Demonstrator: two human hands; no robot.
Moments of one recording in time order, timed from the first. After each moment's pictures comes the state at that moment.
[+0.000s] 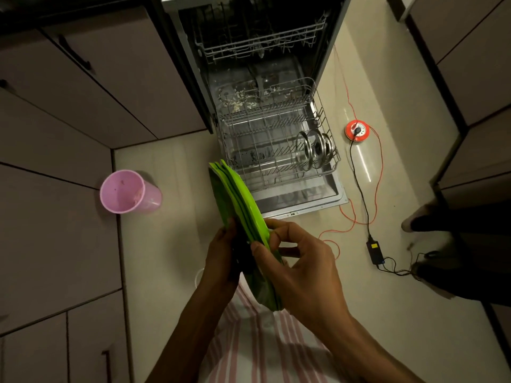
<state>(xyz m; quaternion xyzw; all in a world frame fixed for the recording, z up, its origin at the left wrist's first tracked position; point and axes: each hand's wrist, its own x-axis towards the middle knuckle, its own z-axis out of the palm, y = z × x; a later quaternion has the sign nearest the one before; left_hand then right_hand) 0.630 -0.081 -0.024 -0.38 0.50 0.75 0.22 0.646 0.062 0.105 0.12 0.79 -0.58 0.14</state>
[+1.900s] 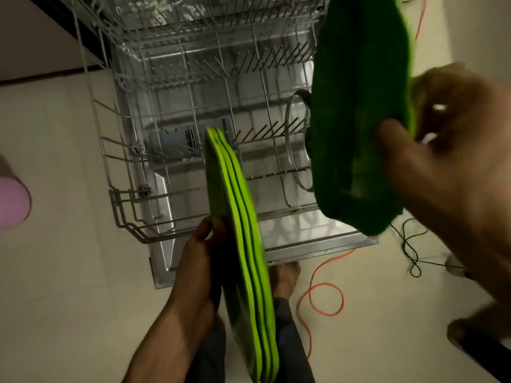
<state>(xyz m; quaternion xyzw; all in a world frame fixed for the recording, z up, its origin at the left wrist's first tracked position) 0.374 0.058 -0.390 -0.49 0.46 0.70 0.24 0.292 0.254 -0.312 0.07 0.95 -0.29 0.03</state>
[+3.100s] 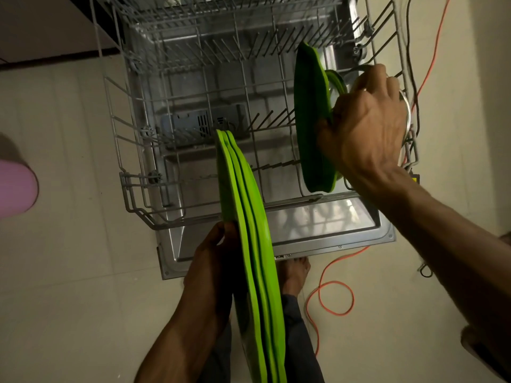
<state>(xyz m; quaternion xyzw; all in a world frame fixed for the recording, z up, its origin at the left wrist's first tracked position) 0.400 0.049 -0.400 -0.52 0.40 0.72 0.23 0.253 0.224 -0.440 0.02 1.00 -0.08 0.04</state>
